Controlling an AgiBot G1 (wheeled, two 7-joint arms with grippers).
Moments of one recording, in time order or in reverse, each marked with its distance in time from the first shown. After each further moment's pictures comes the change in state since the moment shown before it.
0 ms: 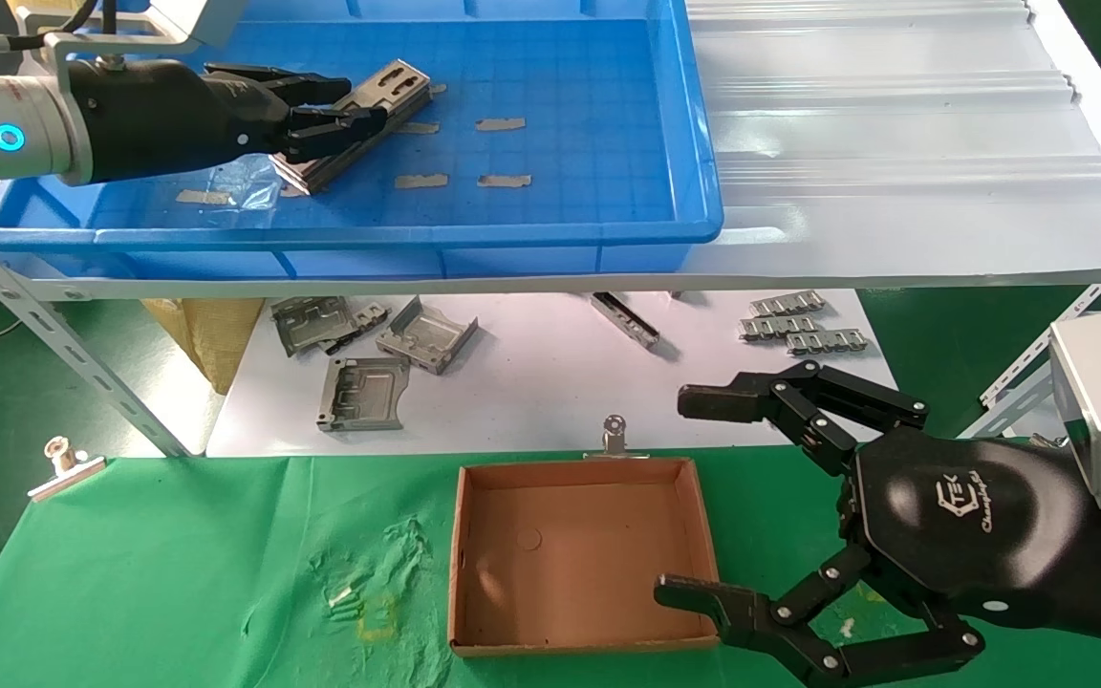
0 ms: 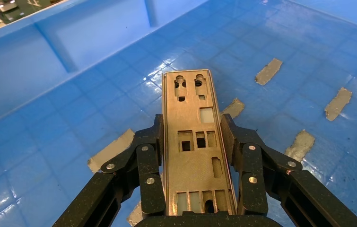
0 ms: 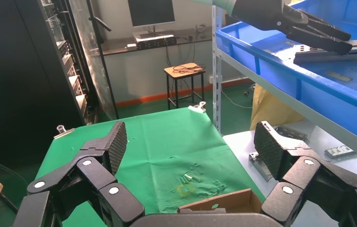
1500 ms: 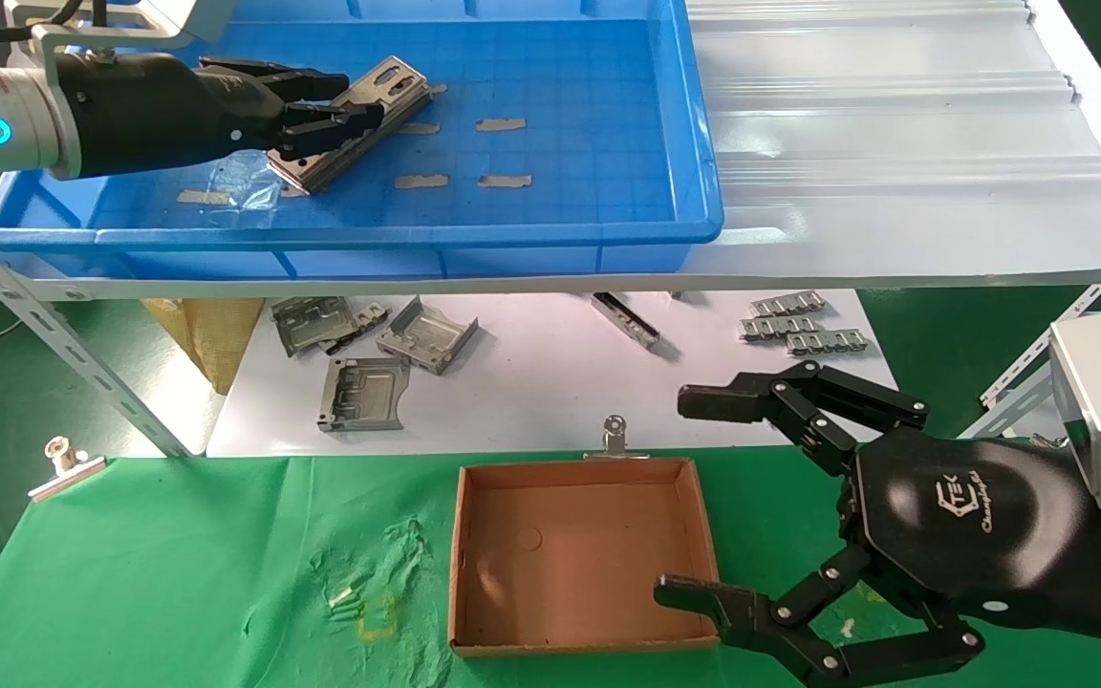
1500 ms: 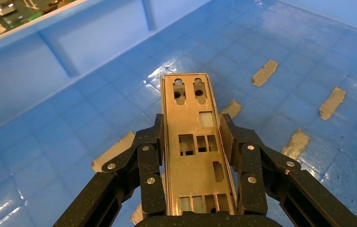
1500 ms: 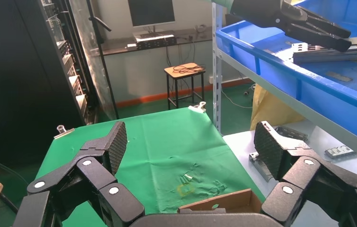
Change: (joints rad) left arm -0.018 -0.010 0.000 -0.004 0.000 0.020 0.005; right arm 0.000 0.000 0.000 0.000 0.000 0.000 0.000
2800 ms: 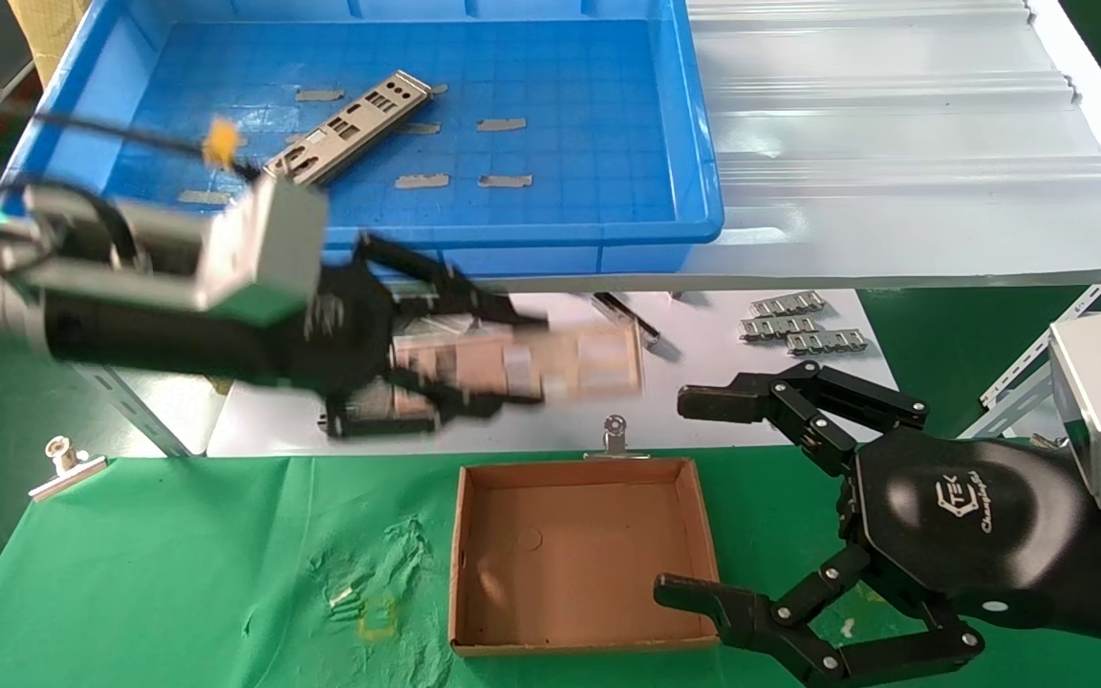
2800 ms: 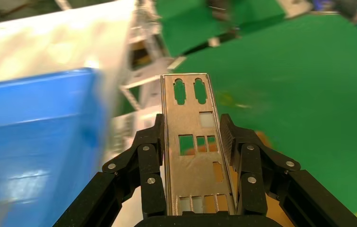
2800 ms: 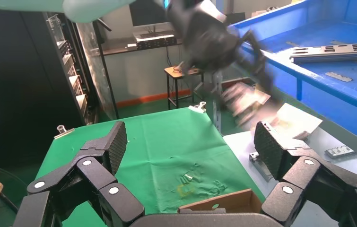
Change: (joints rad) left arm 0.237 -0.134 0.179 -0.580 -0.259 0.498 0.125; right arm 0.000 0.000 0.000 0.000 0.000 0.000 0.000
